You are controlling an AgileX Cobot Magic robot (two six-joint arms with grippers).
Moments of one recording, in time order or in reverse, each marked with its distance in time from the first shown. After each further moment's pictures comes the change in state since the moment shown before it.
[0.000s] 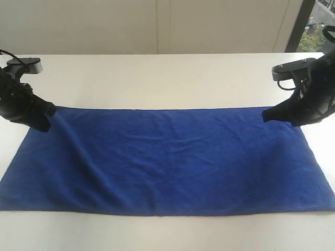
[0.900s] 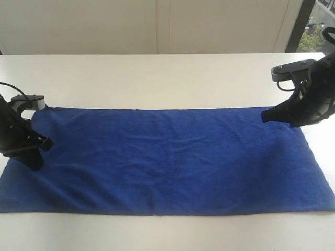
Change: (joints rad) left arm 0.000 0.055 0.118 0.114 0.031 -0.063; right arm 0.000 0.000 0.005 0.012 -0.013 -0.006
